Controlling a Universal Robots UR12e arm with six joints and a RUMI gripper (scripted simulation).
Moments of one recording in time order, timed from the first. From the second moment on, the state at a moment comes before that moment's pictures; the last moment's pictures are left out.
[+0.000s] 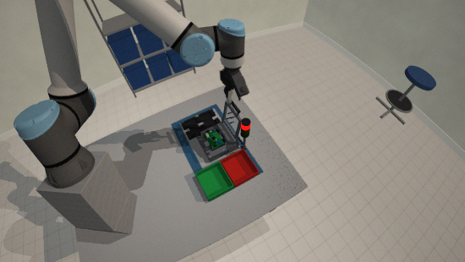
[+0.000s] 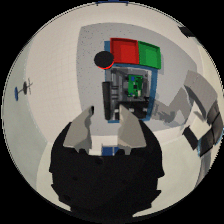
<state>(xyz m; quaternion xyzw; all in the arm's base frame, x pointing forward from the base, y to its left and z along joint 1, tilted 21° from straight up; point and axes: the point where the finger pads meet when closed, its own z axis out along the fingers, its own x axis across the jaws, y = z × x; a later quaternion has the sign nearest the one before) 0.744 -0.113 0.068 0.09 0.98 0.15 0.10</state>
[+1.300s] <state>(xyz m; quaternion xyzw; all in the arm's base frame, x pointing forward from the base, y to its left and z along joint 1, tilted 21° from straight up) 0.740 -0.119 0.088 0.09 0.98 0.15 0.10</state>
